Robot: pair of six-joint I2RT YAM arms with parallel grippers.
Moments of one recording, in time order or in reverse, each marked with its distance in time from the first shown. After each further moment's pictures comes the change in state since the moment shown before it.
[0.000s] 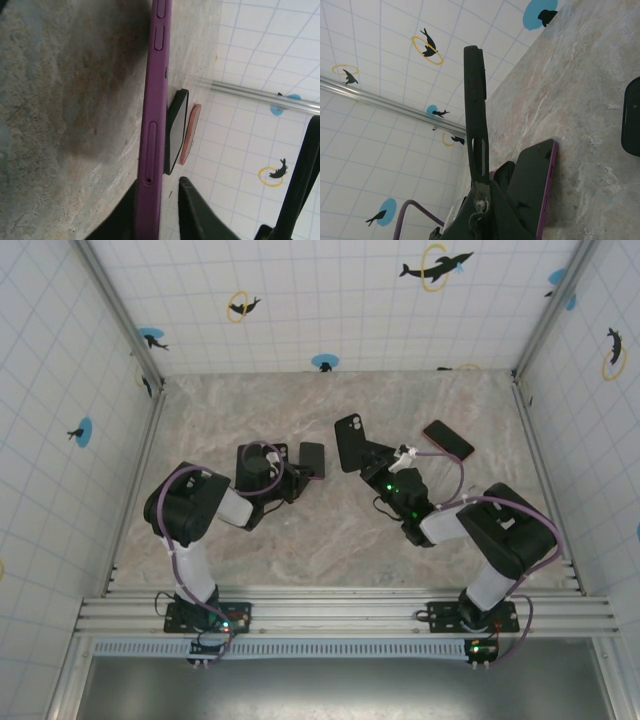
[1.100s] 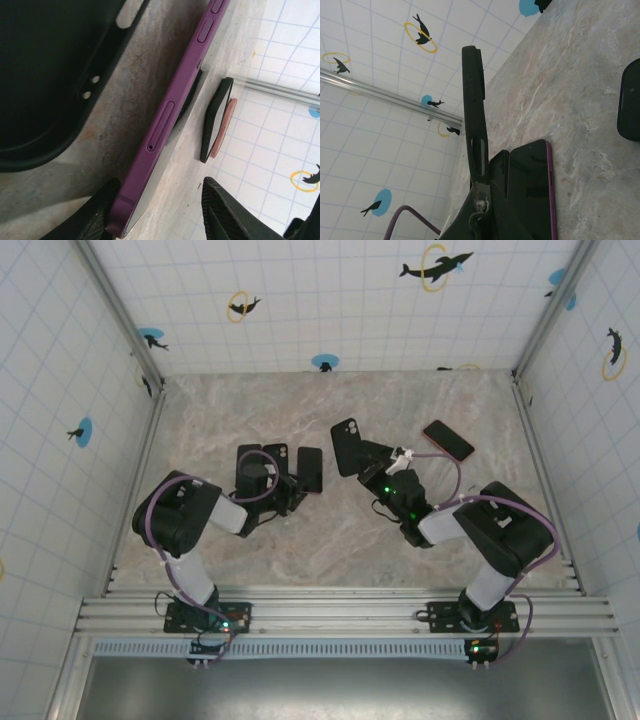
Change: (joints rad) left arm 0.000 -0.098 -0.082 -0.164 -0.002 0.056; right arm 0.011 0.015 0.000 -0.012 -0.017 -0.005
